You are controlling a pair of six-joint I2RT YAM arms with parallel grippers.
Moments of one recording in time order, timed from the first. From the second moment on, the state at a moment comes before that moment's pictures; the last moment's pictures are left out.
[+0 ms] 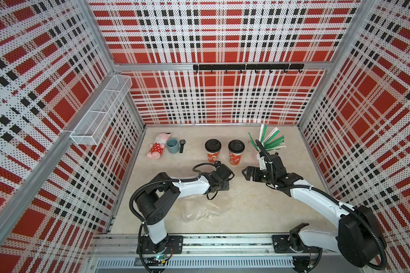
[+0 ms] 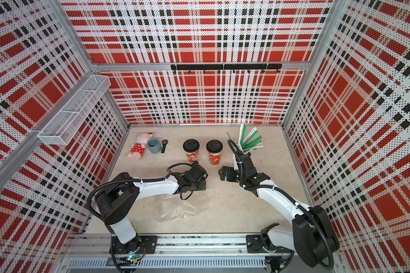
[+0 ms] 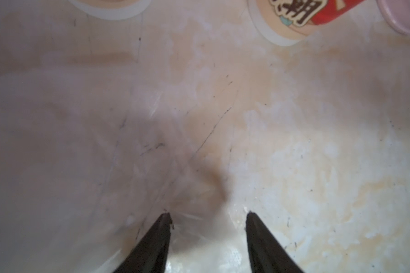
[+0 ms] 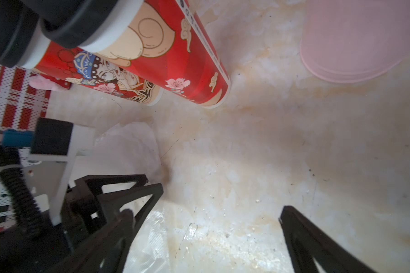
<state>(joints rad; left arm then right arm) -0.86 1.77 0.98 -0.24 -0.17 -0.80 0.45 1.24 0.71 -0.24 -0.15 0.53</state>
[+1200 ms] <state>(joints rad) -0.89 1.74 1.06 -0.32 -0.24 -0.76 0.45 1.24 0.71 -0.24 -0.13 0.53</state>
